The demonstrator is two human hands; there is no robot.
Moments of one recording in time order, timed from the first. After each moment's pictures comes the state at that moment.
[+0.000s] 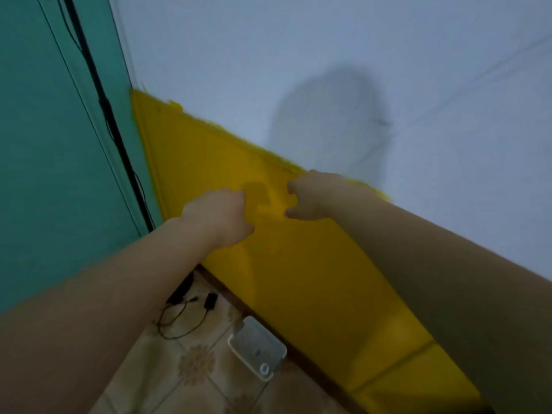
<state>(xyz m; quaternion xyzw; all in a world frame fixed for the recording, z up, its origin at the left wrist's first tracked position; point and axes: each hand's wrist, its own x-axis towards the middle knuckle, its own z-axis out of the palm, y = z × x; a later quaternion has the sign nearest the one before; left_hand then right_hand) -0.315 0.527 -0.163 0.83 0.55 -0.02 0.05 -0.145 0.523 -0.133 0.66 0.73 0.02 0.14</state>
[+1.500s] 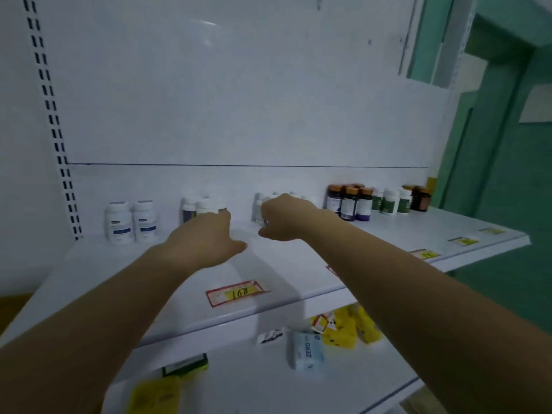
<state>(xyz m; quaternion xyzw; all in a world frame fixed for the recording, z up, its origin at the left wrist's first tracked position) 0.051 -0.143 0.039 0.98 0.07 0.12 0.16 0.125 -0.279 0.072 0.95 0.30 0.10 0.05</state>
